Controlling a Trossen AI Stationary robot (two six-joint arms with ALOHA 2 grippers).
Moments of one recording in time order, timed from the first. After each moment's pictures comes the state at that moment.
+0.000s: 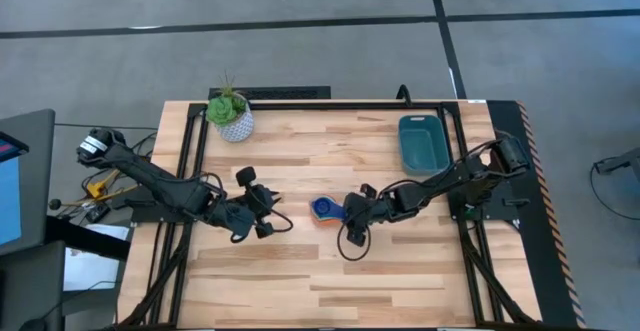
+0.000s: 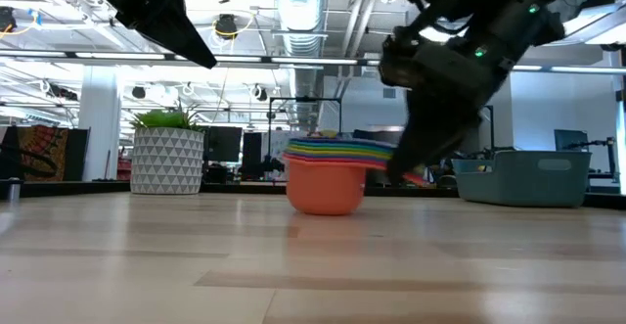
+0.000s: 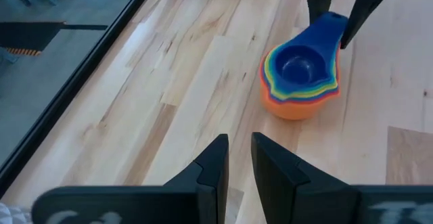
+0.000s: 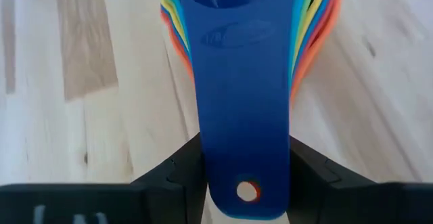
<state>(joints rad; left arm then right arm) -0.44 1.23 0.80 -0.32 -0.79 -0.32 0.24 1.68 0.83 -0.03 0.21 0.53</state>
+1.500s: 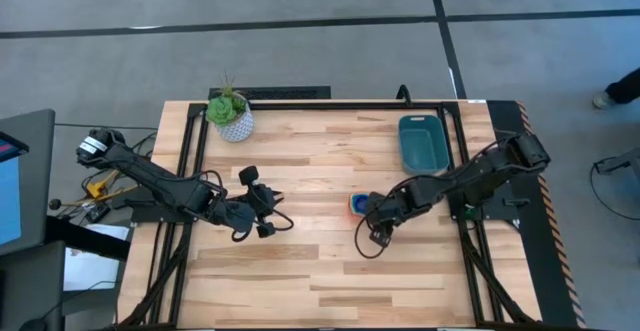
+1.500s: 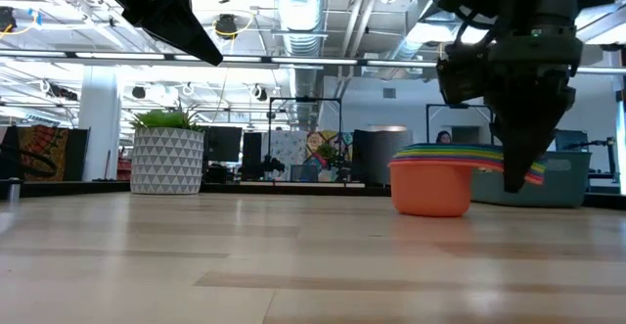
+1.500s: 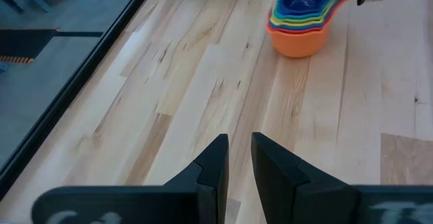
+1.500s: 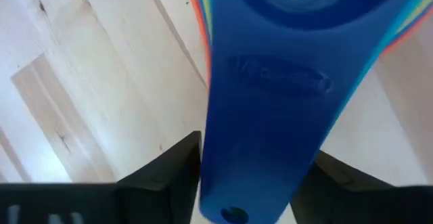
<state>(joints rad) -0.42 1.23 0.80 -0.27 -0.76 -0.27 0.26 1.53 0.83 -0.55 -0.01 0.80</state>
